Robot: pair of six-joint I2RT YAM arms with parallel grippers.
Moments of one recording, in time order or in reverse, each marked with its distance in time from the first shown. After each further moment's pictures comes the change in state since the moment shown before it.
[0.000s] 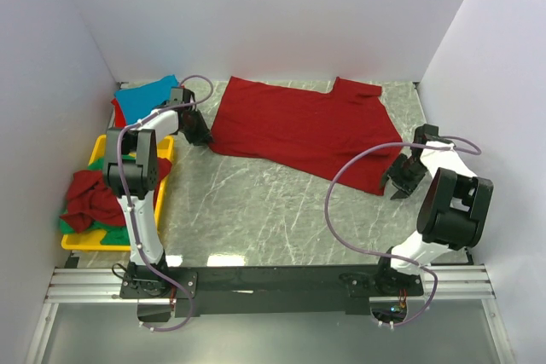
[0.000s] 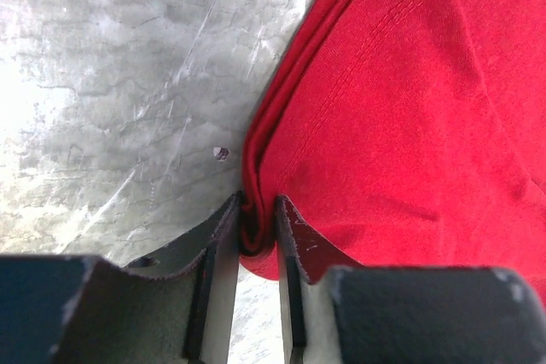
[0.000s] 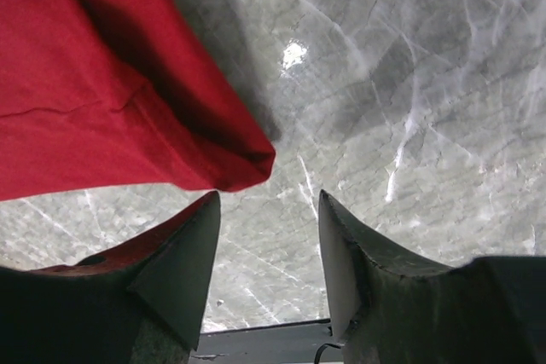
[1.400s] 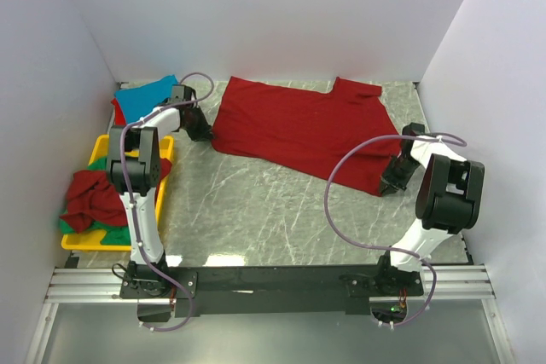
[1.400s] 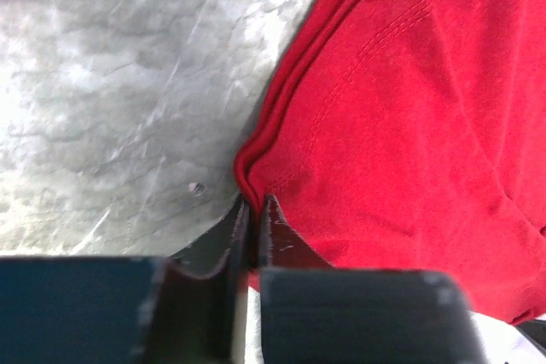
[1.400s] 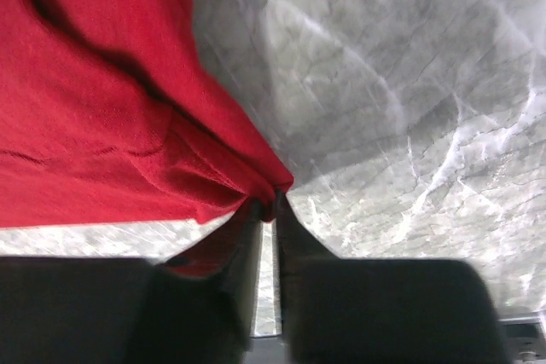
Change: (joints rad) left arm 0.000 0.050 0.055 0.014 0.019 -0.027; right arm 0.069 0.129 0.029 0.028 0.043 -0.042
